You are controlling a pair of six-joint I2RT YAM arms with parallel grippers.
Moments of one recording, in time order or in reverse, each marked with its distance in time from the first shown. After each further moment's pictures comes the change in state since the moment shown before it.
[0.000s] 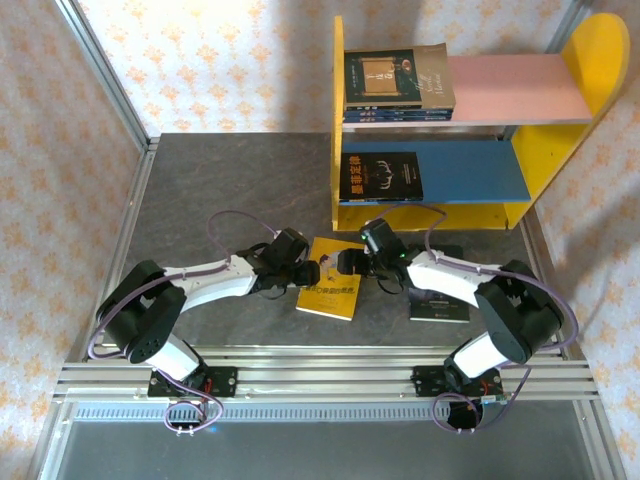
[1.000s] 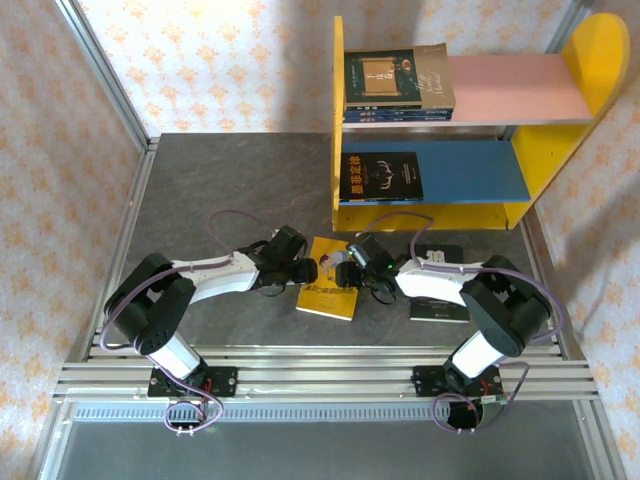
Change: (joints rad) left arm 0.041 0.059 0.002 0.040 0.010 0.011; right arm 0.115 0.076 -0.027 0.037 0.117 0.037
